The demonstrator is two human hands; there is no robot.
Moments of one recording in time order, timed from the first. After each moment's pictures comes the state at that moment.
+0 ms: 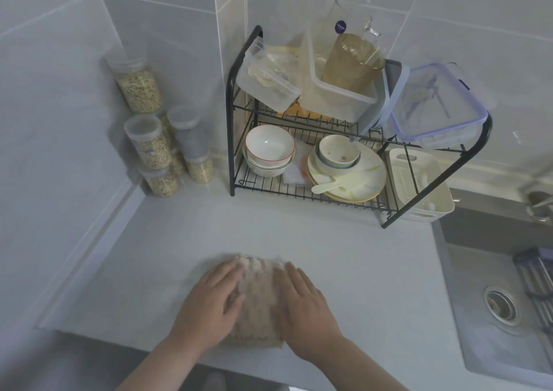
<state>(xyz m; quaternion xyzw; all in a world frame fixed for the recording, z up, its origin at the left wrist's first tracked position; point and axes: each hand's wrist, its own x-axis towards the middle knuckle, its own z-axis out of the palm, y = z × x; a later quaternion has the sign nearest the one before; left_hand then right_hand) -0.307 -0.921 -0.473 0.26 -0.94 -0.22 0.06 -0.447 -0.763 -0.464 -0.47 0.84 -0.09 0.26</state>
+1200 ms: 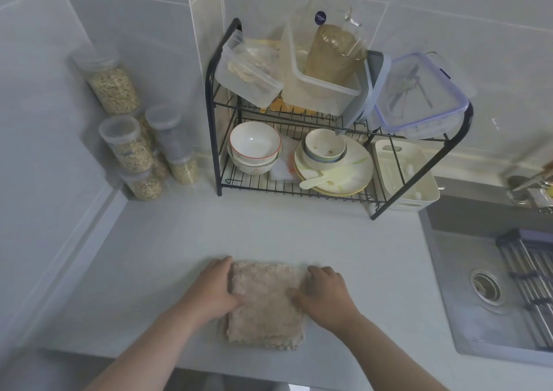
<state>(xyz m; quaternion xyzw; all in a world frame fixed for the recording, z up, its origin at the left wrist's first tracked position) -0.348 -0.942 -0.477 0.34 -0.84 -0.41 -0.13 -0.495 -0.748 -0.471 -0.29 0.91 -0.12 0.28</state>
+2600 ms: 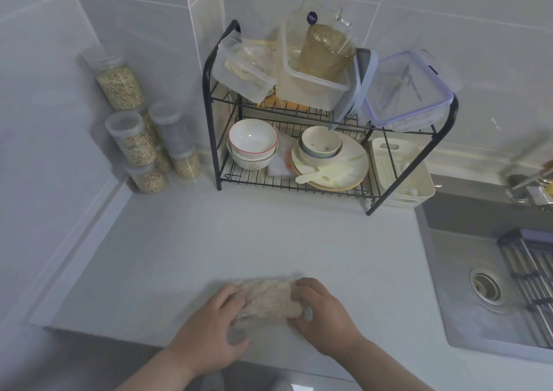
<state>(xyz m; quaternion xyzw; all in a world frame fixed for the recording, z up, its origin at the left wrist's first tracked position) -0.286 -0.881 -0.494 0.14 -0.95 -0.29 0.03 -0.468 -0.700 -0.498 -0.43 0.83 -0.27 0.23</state>
